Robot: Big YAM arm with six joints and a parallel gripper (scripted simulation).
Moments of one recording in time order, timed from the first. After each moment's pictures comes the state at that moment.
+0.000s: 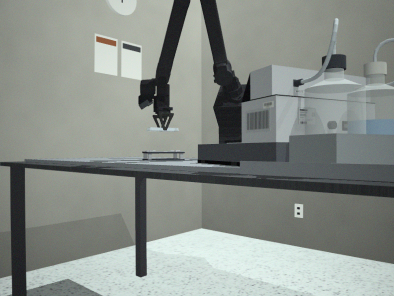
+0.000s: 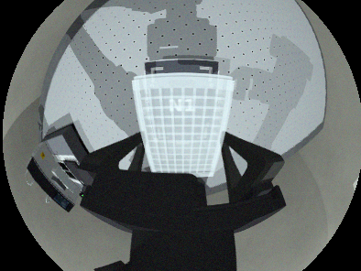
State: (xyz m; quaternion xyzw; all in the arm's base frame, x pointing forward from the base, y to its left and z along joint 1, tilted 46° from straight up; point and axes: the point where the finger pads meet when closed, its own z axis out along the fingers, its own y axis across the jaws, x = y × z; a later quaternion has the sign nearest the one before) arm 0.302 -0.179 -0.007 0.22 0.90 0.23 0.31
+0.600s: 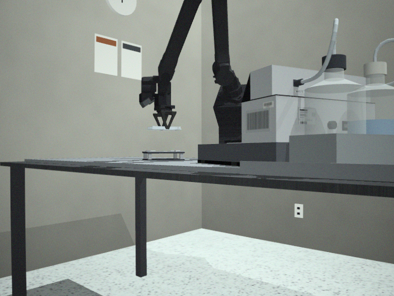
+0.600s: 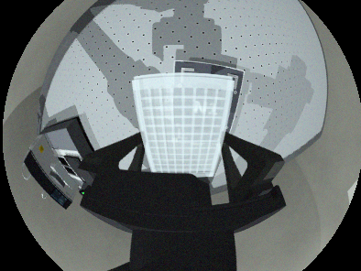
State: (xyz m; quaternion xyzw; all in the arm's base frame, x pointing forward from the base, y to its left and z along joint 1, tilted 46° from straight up) arm 0.313 -0.148 0.020 0.19 0.90 0.22 0.32
